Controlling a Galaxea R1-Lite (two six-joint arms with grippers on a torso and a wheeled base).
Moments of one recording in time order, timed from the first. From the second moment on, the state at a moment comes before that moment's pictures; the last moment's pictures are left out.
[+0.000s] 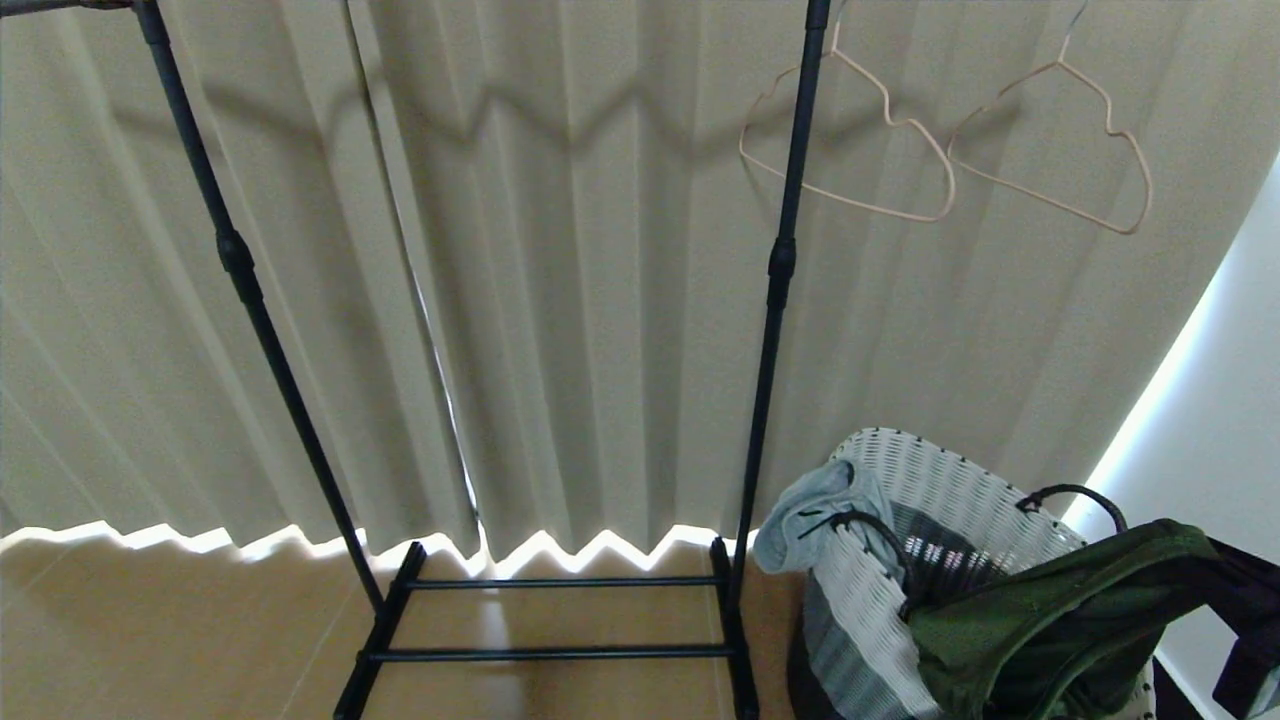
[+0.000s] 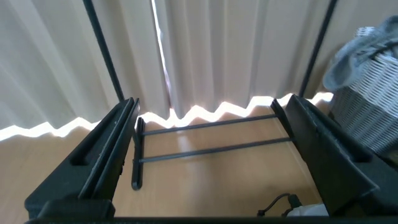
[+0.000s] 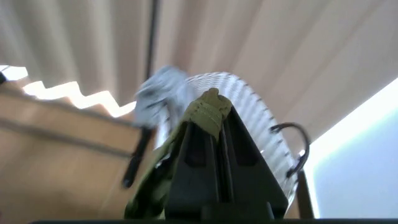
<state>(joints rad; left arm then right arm) -0.01 0.01 -0.03 0.09 -0.11 0.07 0.22 0.95 -0.13 -0.64 -0.09 -0.19</state>
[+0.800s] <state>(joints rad) -0.01 0.01 -0.03 0.09 -0.10 0.07 0.22 0.88 -0.11 -0.60 -0.02 -0.18</state>
